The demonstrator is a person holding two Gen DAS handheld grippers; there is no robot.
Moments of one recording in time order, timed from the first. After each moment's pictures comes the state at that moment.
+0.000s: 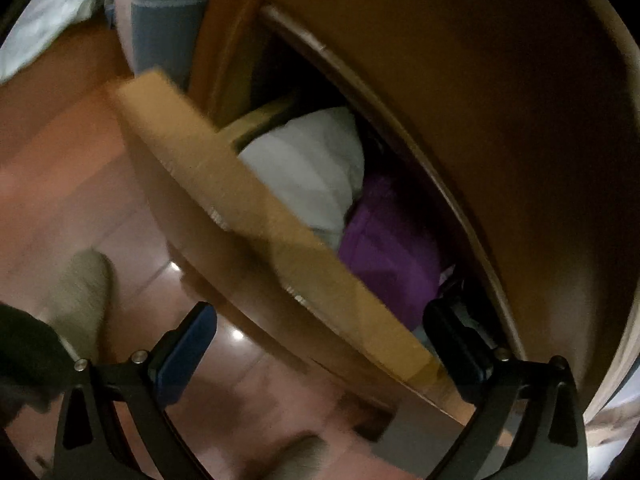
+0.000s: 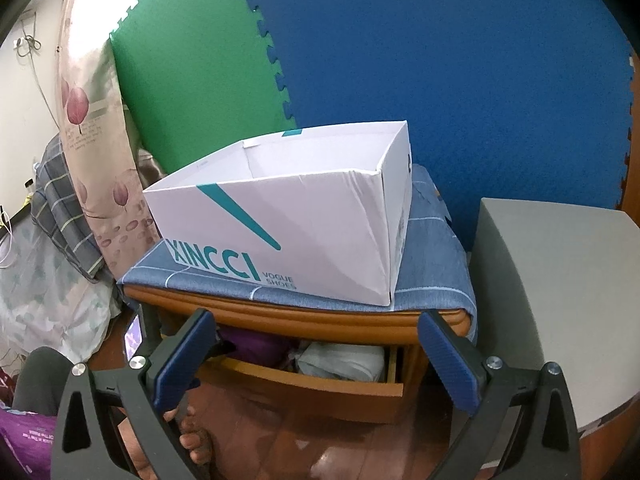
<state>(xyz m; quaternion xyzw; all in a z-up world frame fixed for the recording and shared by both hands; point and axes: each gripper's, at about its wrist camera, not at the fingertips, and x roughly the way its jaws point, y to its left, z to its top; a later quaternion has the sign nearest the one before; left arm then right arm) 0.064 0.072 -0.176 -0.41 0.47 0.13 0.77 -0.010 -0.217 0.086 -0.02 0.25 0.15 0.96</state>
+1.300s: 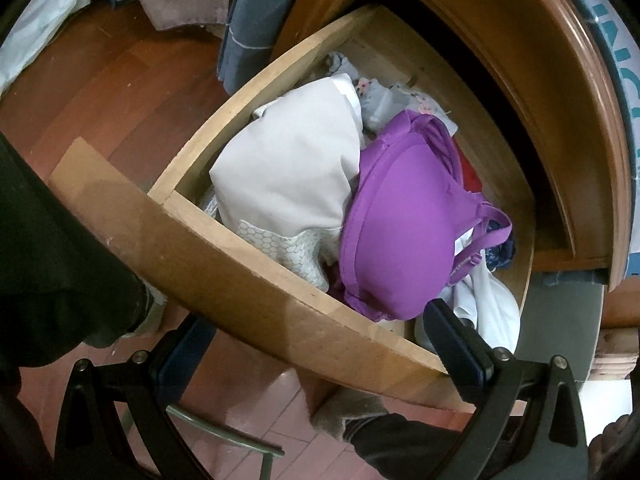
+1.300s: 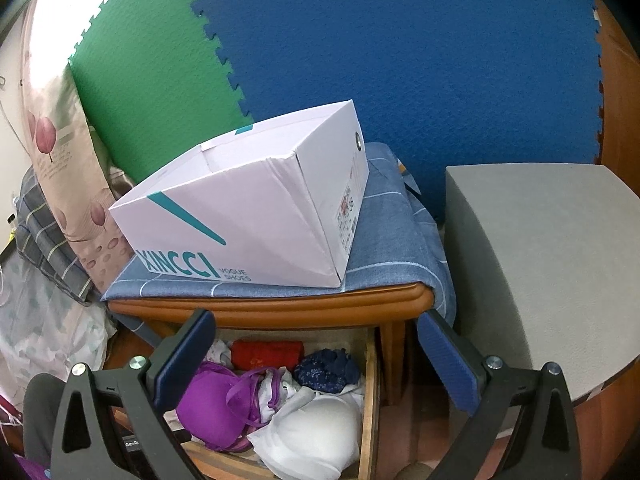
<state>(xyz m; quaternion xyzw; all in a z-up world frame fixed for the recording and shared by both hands) 0.005 0.099 -0.154 -0.36 0.57 0.09 0.73 -0.003 -0.254 0.080 0.04 0.28 0.11 0.95</state>
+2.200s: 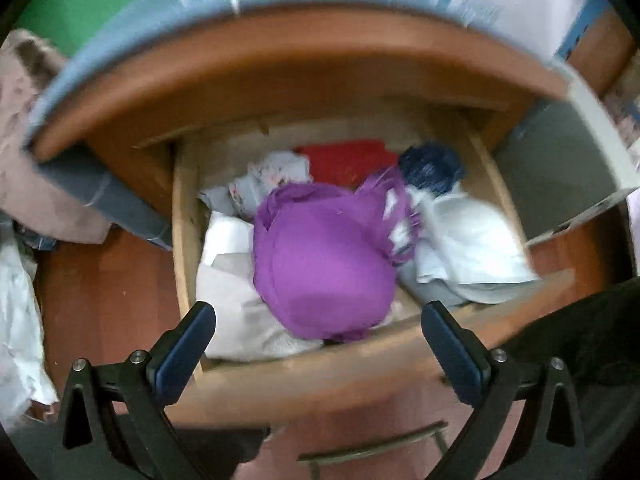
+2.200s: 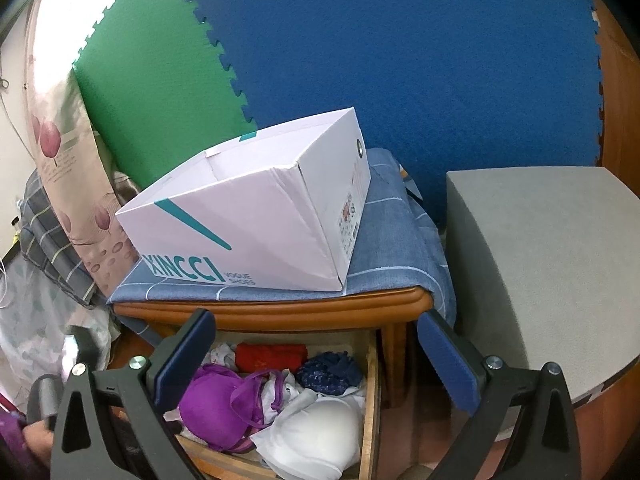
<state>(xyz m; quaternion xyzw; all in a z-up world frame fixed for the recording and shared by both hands) 0.050 0.039 -0.081 0.02 0.58 -0.08 0.81 -0.010 -0.258 0.085 0.04 0.27 0.11 0.95</state>
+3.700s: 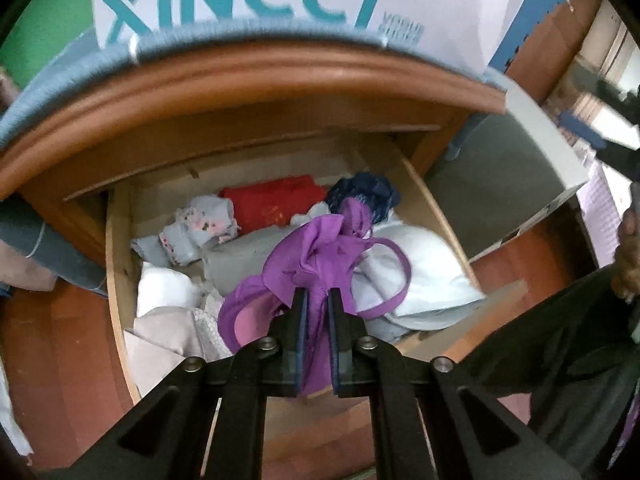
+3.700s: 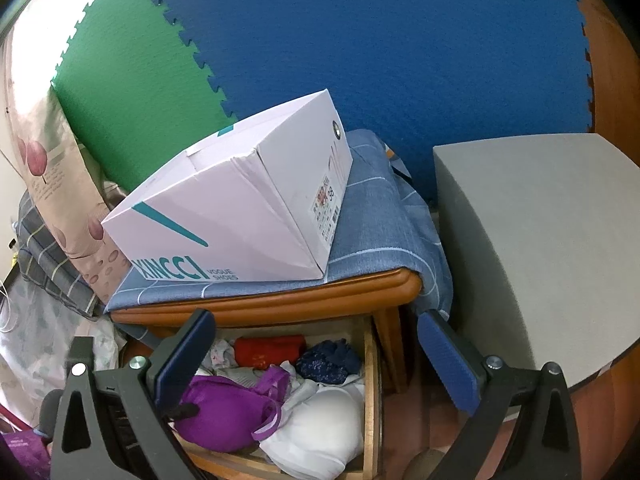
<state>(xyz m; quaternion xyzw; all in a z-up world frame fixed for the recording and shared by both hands) 0.030 0.024 -0.061 -0.02 0.51 -0.19 0.84 0.000 -0.272 0.075 0.08 0.30 0.10 0.95</state>
